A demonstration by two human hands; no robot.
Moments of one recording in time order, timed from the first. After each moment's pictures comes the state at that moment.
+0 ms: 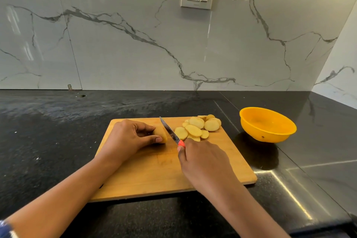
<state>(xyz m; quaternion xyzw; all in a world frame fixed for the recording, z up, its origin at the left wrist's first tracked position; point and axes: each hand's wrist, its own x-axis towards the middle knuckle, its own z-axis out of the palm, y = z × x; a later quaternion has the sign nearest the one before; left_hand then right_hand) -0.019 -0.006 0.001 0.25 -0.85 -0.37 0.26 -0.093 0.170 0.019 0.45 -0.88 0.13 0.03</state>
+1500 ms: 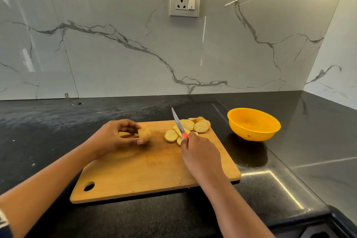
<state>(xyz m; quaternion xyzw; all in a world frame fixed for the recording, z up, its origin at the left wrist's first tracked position) -0.010 -0.040 0.008 0.19 -0.90 -0.38 0.14 -0.130 0.168 -0.003 0.36 -0.90 0.24 0.06</state>
